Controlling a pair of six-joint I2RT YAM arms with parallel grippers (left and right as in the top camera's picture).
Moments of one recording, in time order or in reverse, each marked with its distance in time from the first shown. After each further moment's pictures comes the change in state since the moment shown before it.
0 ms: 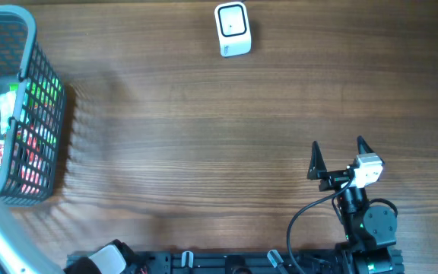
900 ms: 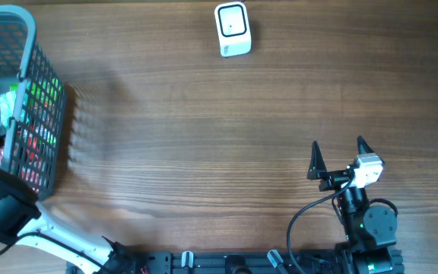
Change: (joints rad) left arm 0.248 0.673 -0.011 0.007 0.380 0.515; right arm 0.000 0.000 0.000 0.000 0.000 0.000
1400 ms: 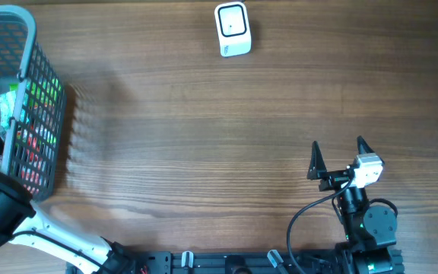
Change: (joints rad) left arm 0.042 0.041 -0.076 0.129 0.074 0.006; right arm 0.000 0.000 0.000 0.000 0.000 0.000
